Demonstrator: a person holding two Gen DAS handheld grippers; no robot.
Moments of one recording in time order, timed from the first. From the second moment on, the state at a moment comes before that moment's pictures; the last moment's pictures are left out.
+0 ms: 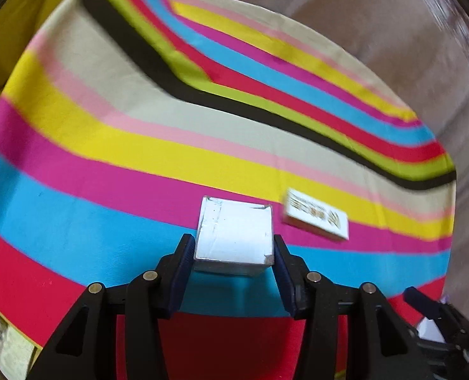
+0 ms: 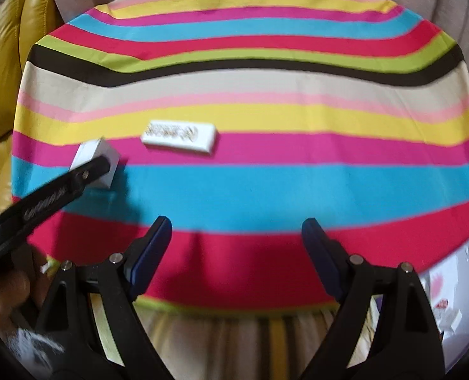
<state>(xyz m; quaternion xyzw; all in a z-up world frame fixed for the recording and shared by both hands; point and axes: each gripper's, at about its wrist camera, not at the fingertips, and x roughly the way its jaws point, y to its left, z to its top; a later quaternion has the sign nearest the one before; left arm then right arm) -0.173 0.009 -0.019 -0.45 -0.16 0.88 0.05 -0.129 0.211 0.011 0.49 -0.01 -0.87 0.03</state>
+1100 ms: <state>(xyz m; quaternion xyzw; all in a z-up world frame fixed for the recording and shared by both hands) -0.162 -0.038 -0.027 -0.40 -0.26 0.88 0.01 -0.226 0.137 -0.031 0.48 0.00 -0.88 -0.01</state>
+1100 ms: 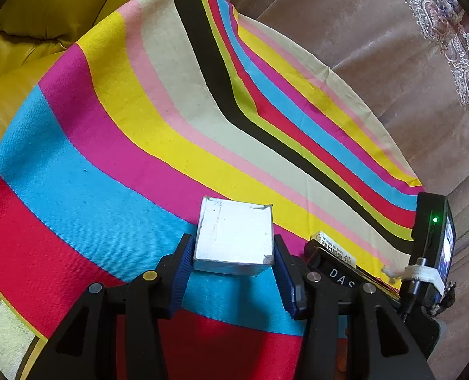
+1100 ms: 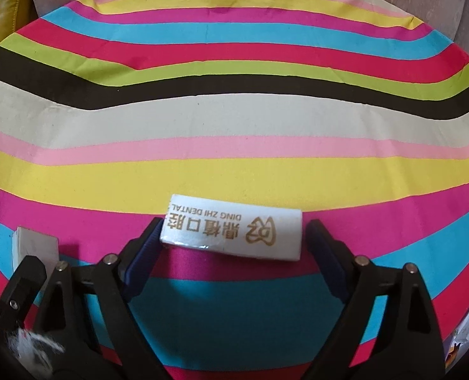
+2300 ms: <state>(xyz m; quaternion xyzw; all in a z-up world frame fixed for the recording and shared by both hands) -0.120 0.019 0.001 -0.42 -0.18 0.89 0.05 -0.128 0.198 0.004 0.47 -0.02 -0.88 0.00</state>
